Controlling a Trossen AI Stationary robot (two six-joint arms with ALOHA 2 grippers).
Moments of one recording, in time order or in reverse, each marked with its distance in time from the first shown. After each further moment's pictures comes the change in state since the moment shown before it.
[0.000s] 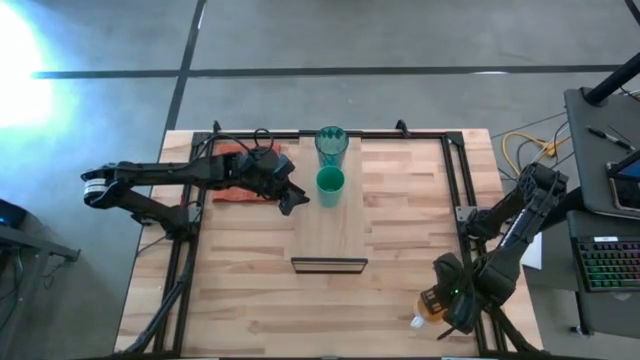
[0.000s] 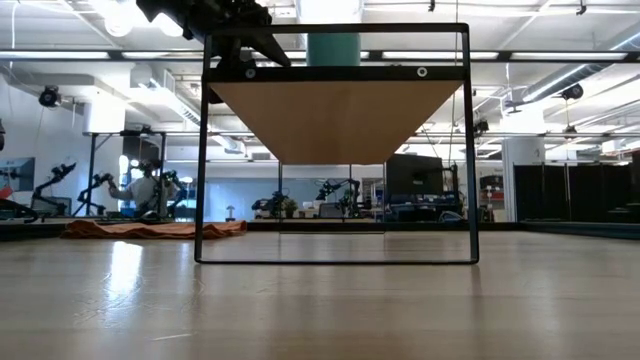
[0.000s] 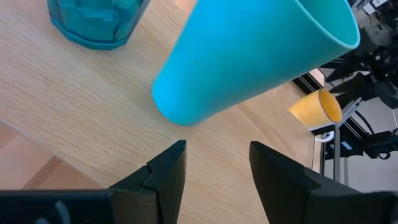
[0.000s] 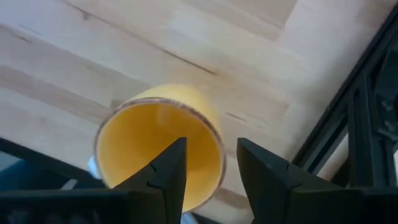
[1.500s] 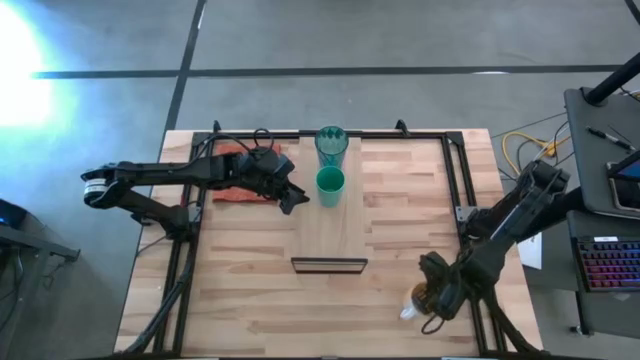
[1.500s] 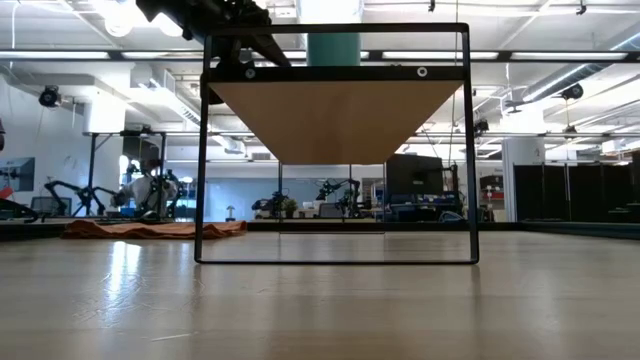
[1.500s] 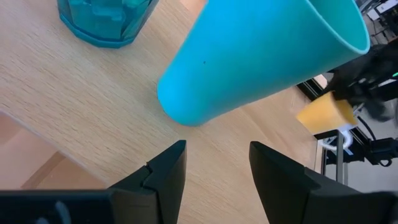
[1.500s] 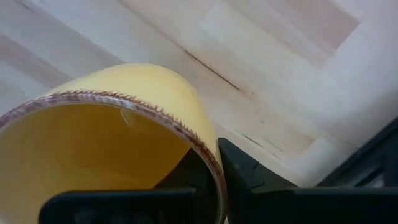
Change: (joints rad) left arm 0.000 0.000 -0.001 -0.003 -0.014 -0.026; right arm -0.105 -0.036 -0.138 0.196 -0.044 -0.275
